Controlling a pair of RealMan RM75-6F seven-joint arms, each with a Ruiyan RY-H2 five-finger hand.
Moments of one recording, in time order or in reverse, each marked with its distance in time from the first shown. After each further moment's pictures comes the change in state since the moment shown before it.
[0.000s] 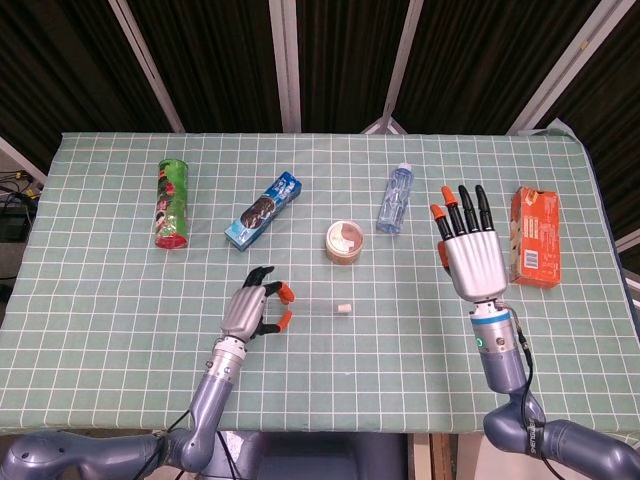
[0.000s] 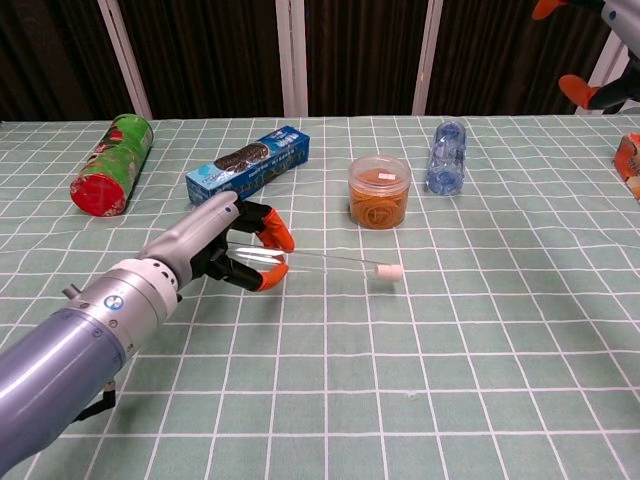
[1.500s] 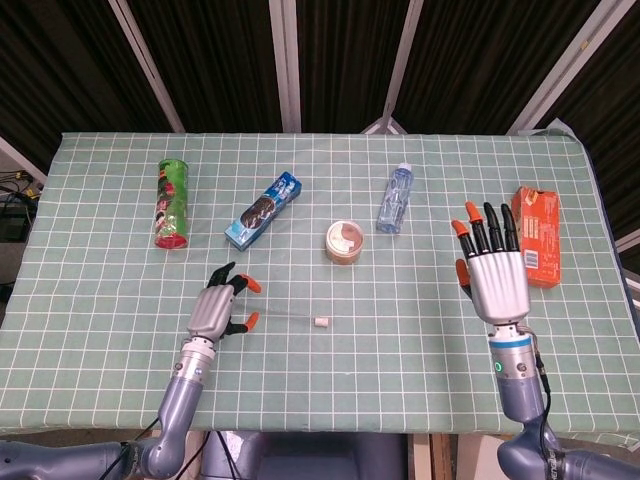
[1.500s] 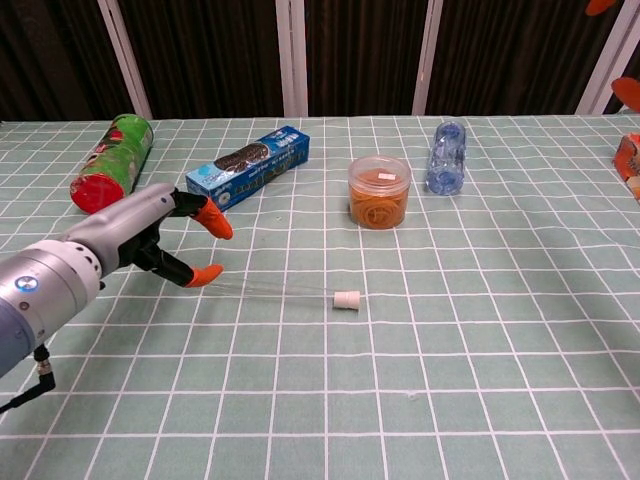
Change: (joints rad) left arm 0.095 0.188 -0.017 -0.256 -0.095 0.023 0.266; right arm -0.113 0.082 -0.044 -0.184 -0.004 0.088 -0.009
